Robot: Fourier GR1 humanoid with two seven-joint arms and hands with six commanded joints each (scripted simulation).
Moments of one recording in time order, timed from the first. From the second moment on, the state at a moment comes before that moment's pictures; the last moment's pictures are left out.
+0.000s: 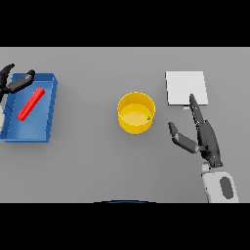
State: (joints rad) left arm -0.53 0.57 -0.07 -1.11 -0.19 -0.09 0.52; right arm 0.03 -0.11 0.10 -1.66 0.21 0.00 -0.14
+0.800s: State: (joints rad) left arm -0.49 0.53 -0.04 -1.19 -0.13 -0.07 0.49; right arm -0.37 -0.41 0.43 -1.49 0.70 0.23 -0.14
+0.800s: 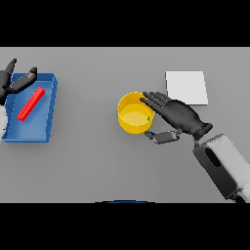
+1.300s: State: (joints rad) left arm -0.48 0.54 -0.04 -1.20 -0.12 -0.08 0.47; right arm -0.59 -0.41 0.59 -1.25 0.83 0.34 -0.26
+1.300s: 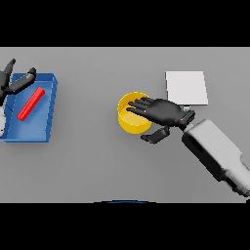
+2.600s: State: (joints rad) left arm -0.51 0.56 -0.04 -1.16 -0.14 -0.10 0.45; right arm -0.72 -0.34 0.69 -1.07 0.85 0.47 -0.26
